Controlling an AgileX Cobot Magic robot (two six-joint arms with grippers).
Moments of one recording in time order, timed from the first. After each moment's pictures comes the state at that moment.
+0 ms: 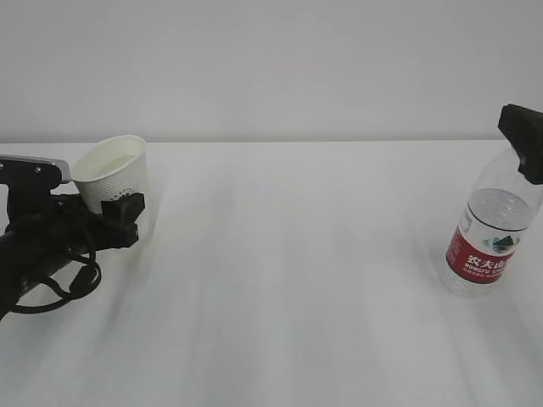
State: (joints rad) left arm -0.30 1.99 -0.54 0.04 -1.11 -0.14; right arm 0.19 1.09 -0.41 0.10 -0.40 -0.13
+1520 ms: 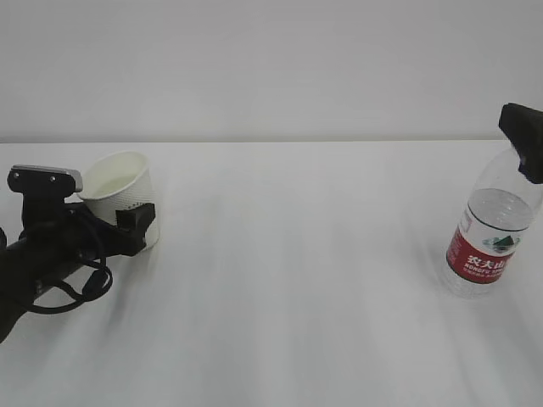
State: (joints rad) left arm -0.30 2.07 -0.58 0.03 -1.11 -0.14; right arm 0.19 1.09 -0.41 0.10 -0.41 -0.14
